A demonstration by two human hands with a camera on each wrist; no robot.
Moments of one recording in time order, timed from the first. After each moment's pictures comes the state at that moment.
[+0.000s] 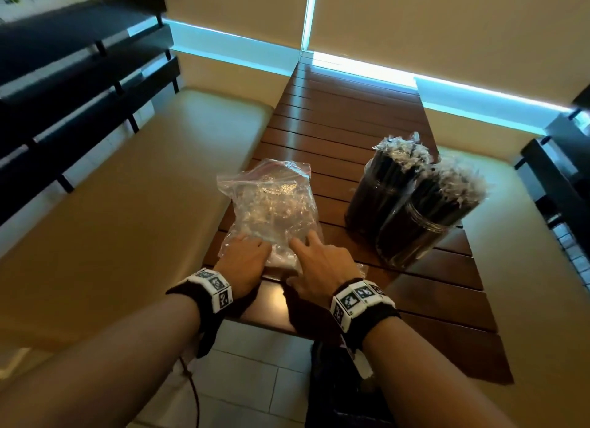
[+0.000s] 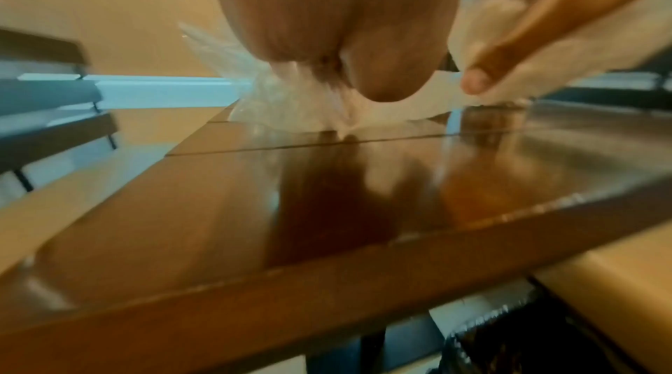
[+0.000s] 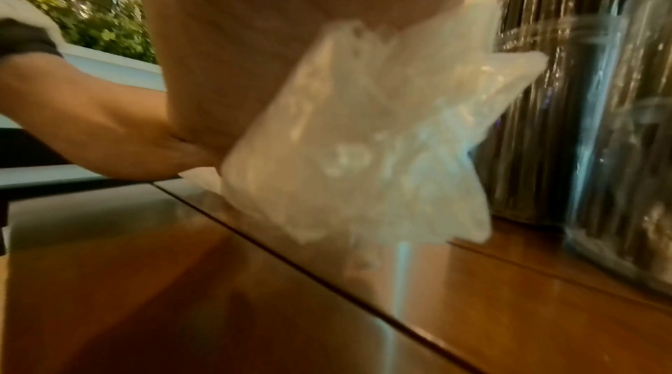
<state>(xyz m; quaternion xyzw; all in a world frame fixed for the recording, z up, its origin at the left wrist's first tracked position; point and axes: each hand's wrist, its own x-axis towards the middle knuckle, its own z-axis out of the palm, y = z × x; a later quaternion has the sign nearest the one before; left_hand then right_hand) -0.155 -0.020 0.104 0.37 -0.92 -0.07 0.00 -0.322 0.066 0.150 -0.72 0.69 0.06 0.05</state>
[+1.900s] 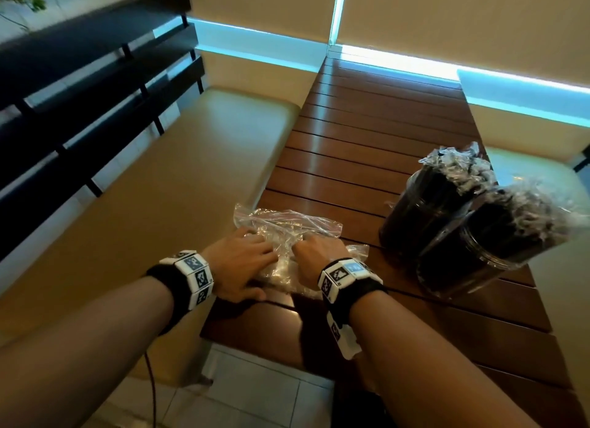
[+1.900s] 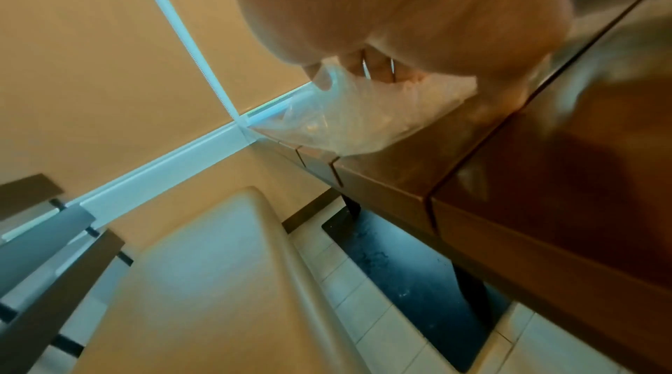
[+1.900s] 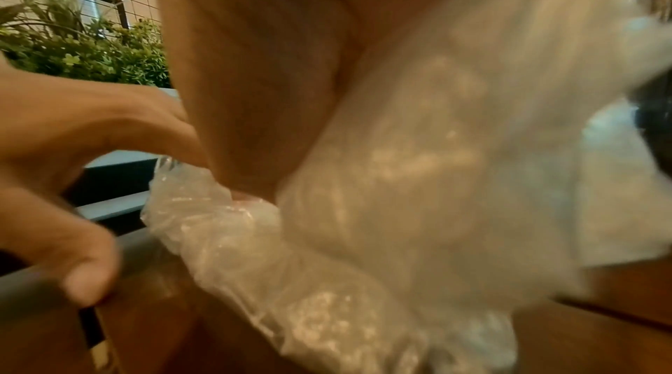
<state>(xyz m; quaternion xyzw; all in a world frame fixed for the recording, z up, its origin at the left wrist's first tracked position) -0.116 -0.093 0.122 0.19 -0.97 0.07 -0.15 -0.301 -0.035 0.138 -0.74 0.65 0.10 0.08</state>
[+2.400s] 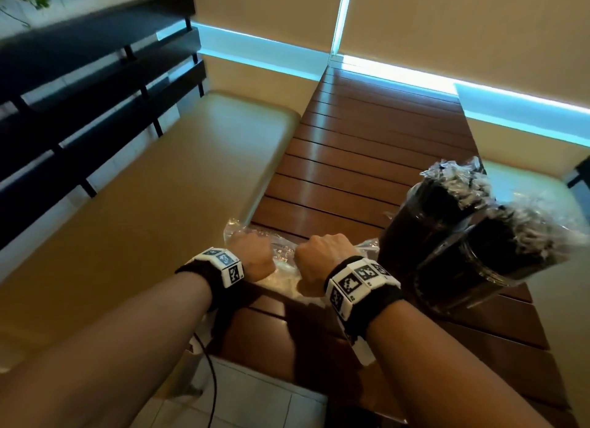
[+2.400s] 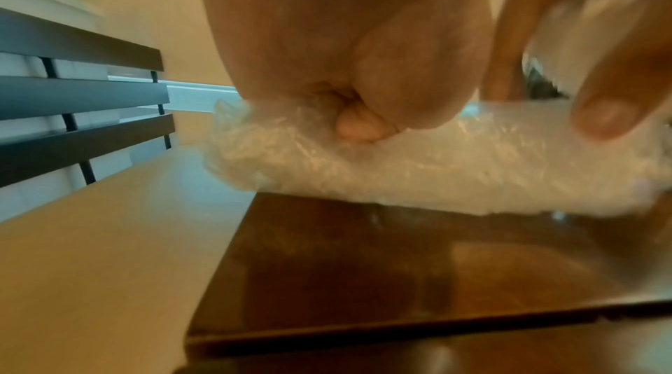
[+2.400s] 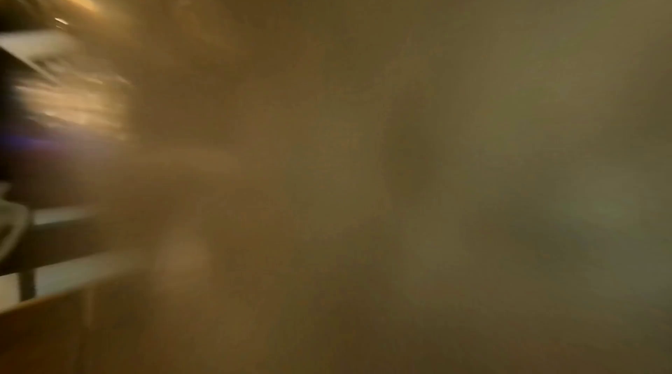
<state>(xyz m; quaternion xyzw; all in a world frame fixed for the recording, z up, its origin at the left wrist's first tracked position) -0.167 -0.105 0.127 0.45 -0.87 -0.09 -0.19 -0.301 -0.031 0.186 -0.76 0.61 0.20 0.06</state>
